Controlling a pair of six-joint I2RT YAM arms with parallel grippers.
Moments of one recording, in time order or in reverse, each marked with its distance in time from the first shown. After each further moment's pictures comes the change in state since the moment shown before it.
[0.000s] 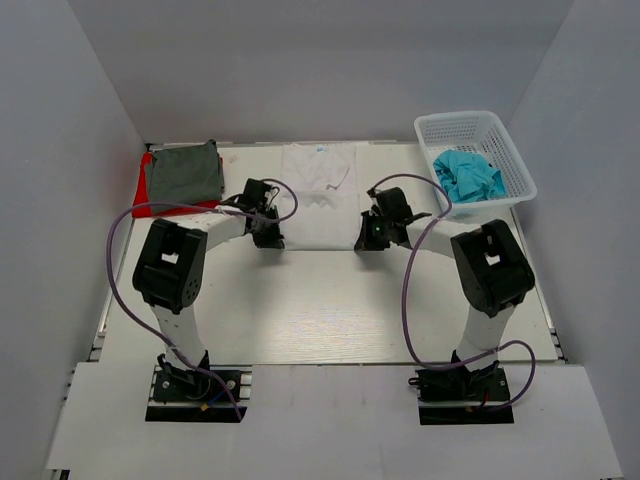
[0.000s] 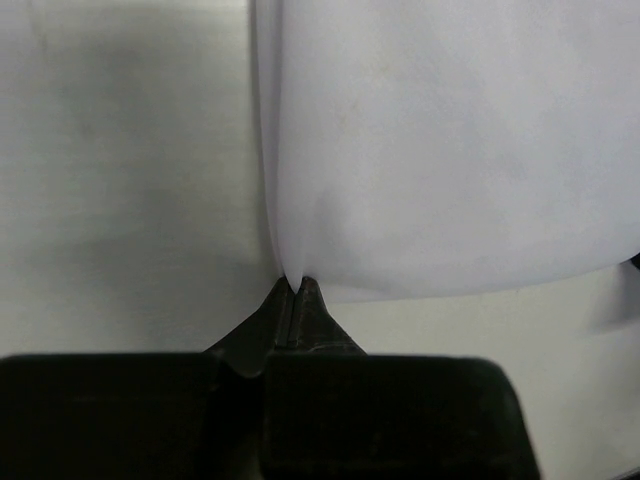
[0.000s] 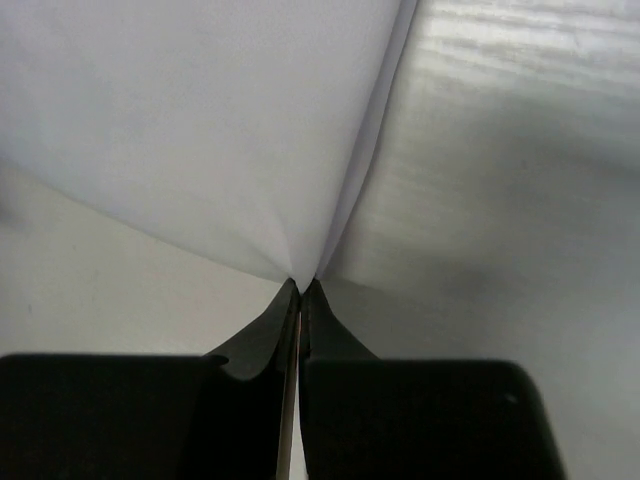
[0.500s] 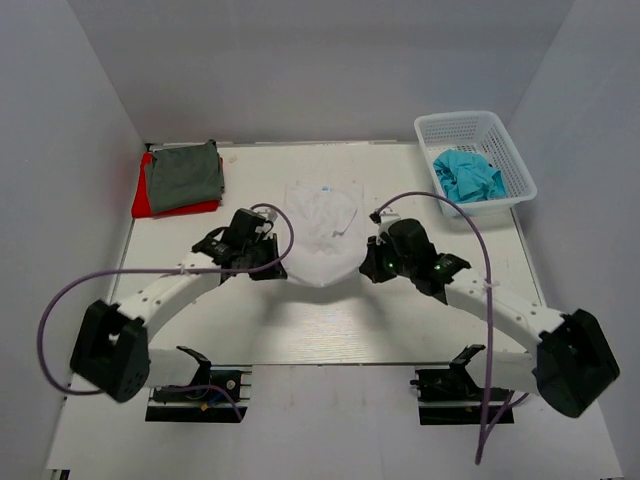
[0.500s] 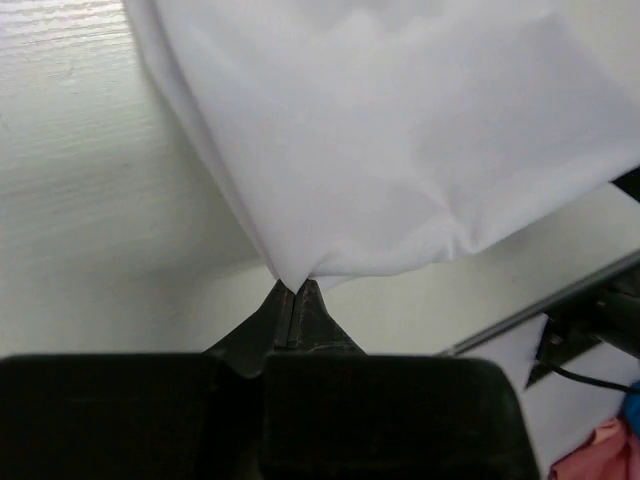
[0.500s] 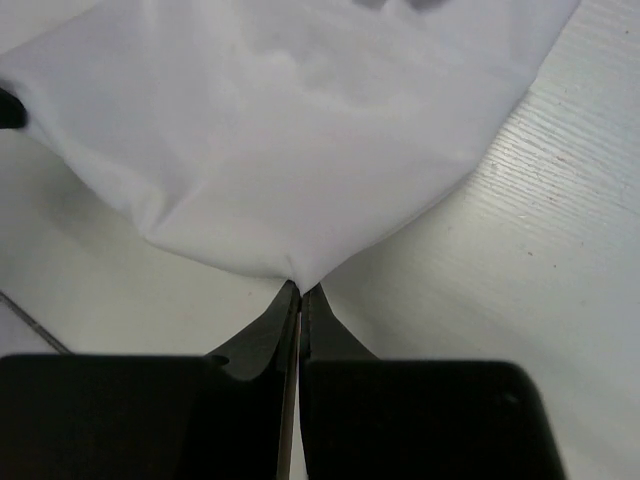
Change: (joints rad) left arm -0.158 -0.563 -0.341 -0.123 0.042 -0.046; right arm 0.207 -0.645 -0.349 -0.080 0.121 -0.102
